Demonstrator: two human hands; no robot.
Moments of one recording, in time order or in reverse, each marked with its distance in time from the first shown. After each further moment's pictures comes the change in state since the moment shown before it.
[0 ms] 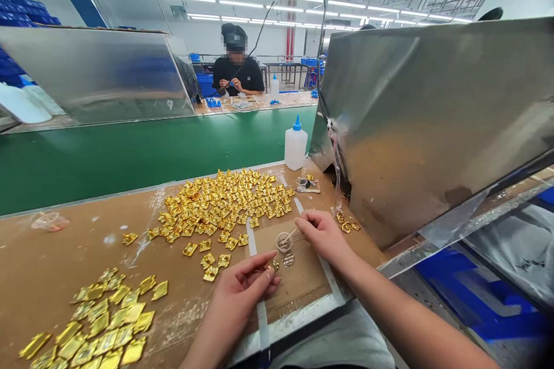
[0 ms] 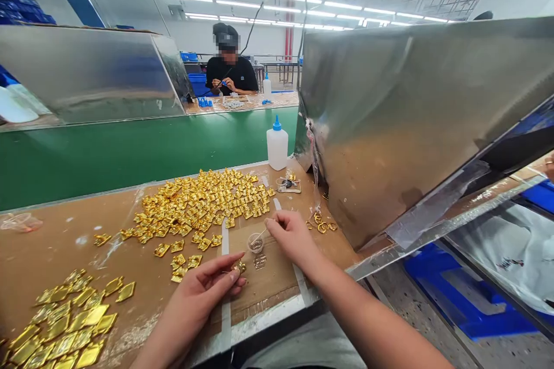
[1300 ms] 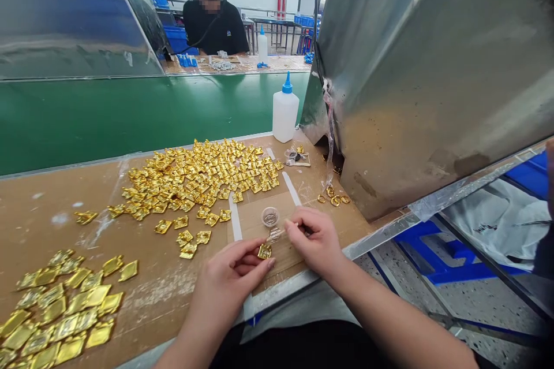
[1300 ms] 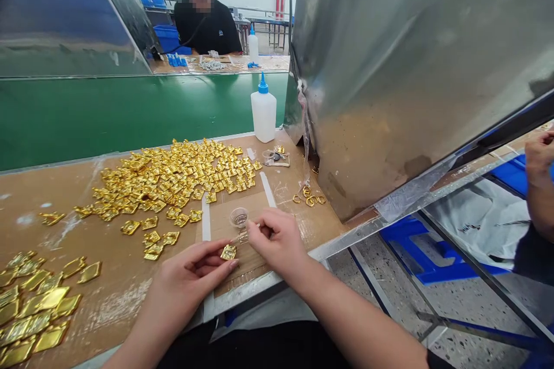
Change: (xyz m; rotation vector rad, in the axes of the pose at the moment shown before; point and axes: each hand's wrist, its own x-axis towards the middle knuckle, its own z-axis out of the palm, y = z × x) left_hand -0.001 -0.016 0.009 0.424 0.119 0.261; right_hand -0.049 0.003 0.017 -0.077 0.178 -0.296
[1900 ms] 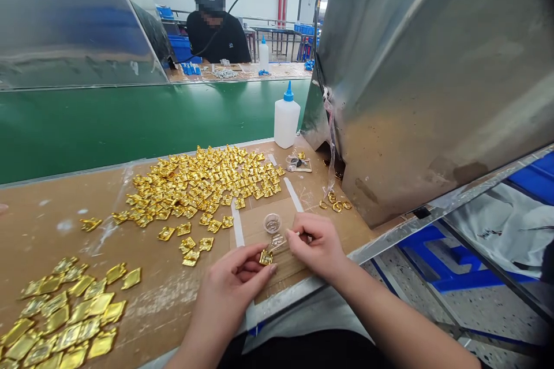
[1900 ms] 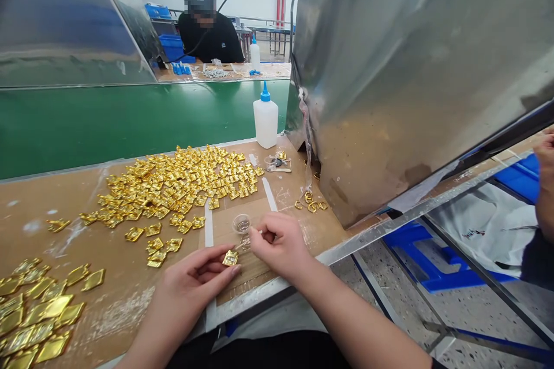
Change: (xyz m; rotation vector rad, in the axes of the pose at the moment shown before) left_hand 0.001 -0.004 0.000 -0.023 -0.019 -0.048; right_hand 0.008 0.003 -0.002 0.004 -0.003 -0.084
